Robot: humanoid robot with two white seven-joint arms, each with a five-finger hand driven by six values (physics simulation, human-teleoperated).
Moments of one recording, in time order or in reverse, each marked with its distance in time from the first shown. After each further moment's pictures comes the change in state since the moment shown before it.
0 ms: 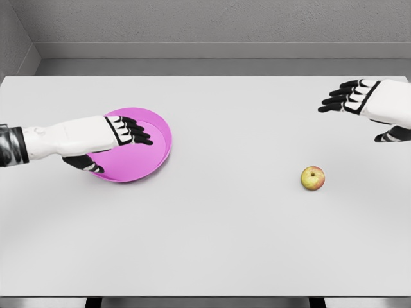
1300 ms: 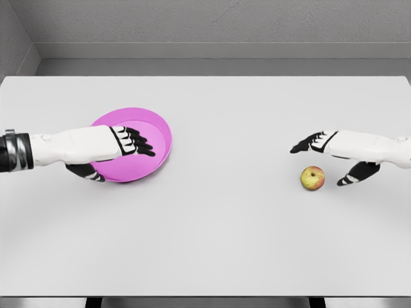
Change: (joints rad) left arm -0.005 -0.003 -0.032 -0.005 -0.001 0.000 -0.037; right arm 0.014 0.201 0.178 0.233 -0.120 0.000 0.134
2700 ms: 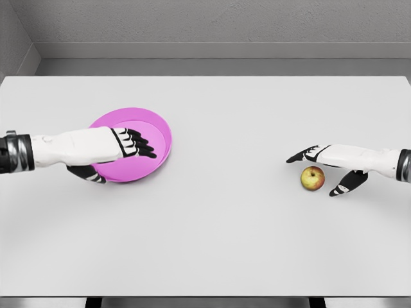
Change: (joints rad) left arm 0.003 0.002 -0.003 -0.009 0.000 0.000 0.000; right arm -0.018 0.084 0.069 0.158 0.005 0.000 0.000
